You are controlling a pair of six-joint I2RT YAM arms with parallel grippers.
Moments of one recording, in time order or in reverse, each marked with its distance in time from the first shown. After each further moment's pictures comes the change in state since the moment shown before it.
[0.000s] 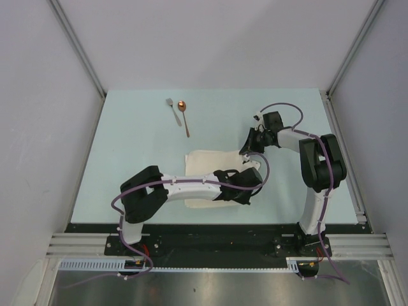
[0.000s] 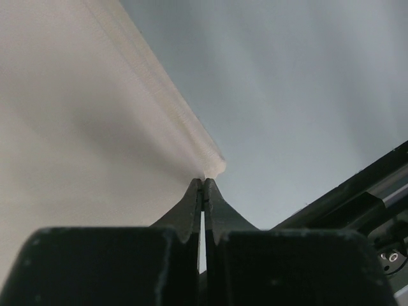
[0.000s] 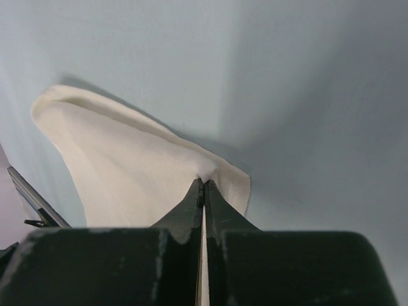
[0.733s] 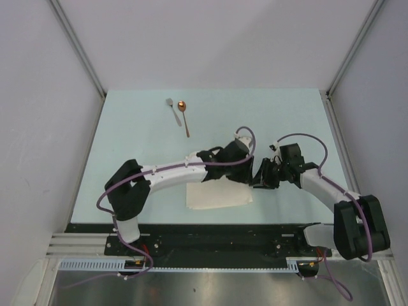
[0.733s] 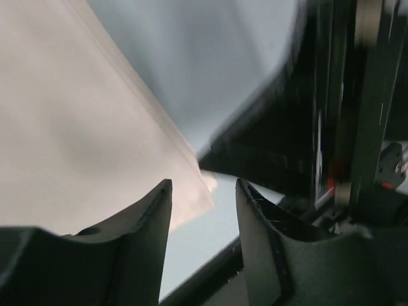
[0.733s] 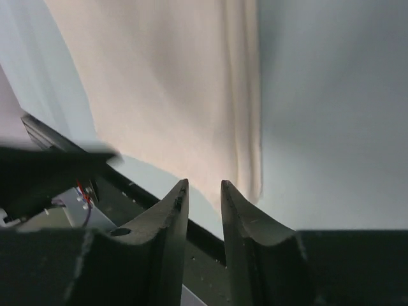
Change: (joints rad) left arm 0.142 -0.101 0.002 0.068 0.173 0.029; right arm -0.015 -0.656 -0.576 -0.111 -0.038 0.105
